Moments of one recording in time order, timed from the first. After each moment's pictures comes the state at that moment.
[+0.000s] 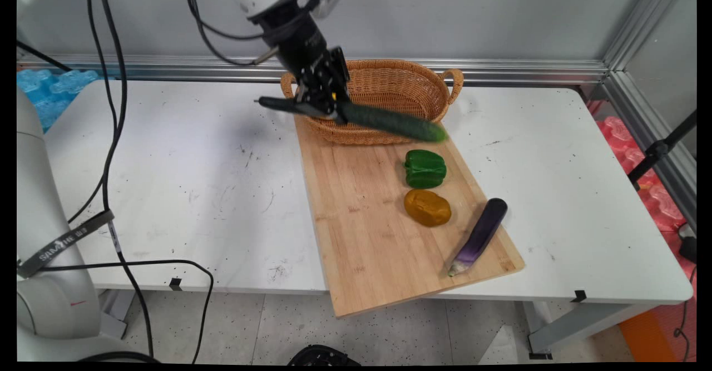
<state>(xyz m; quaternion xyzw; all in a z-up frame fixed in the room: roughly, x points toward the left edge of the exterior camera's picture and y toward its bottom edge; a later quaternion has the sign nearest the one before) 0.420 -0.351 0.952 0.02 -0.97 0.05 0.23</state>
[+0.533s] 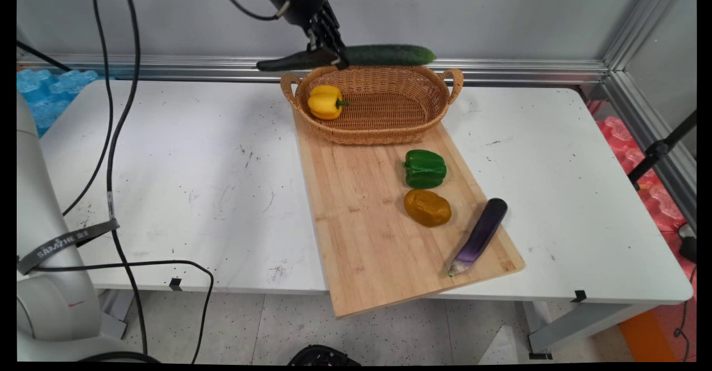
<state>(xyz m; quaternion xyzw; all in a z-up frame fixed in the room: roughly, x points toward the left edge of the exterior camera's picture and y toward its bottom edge) 0.457 -0.412 0.972 0.18 -0.95 0.13 0.22</state>
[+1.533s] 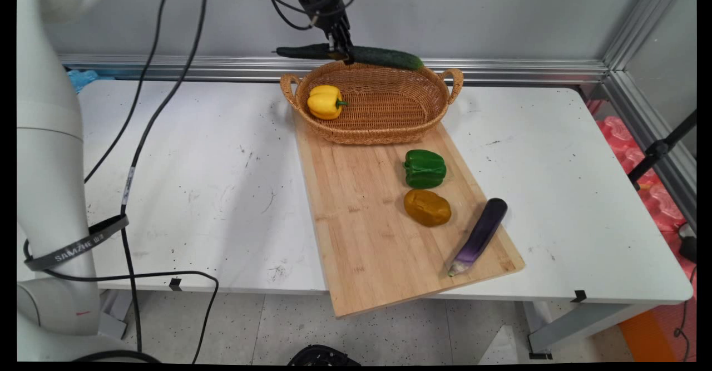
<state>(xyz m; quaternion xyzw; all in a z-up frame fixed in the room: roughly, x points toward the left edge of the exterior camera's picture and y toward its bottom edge) 0.453 -0.523 0.910 0.15 -0.97 0.16 0.13</state>
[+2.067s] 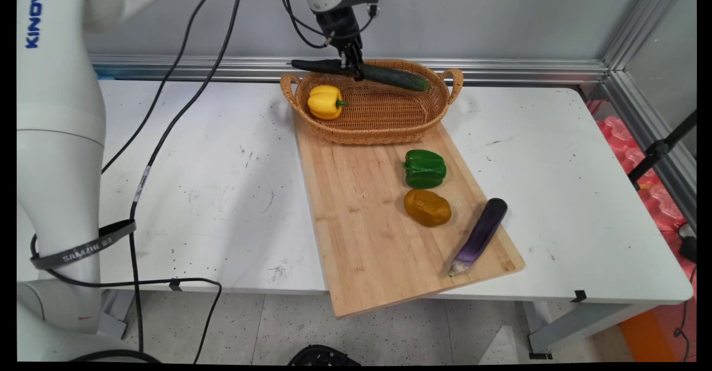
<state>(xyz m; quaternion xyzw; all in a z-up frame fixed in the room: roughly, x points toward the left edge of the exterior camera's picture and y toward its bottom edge) 0.431 -0.554 0.865 0.11 -0.98 0.14 0.12</state>
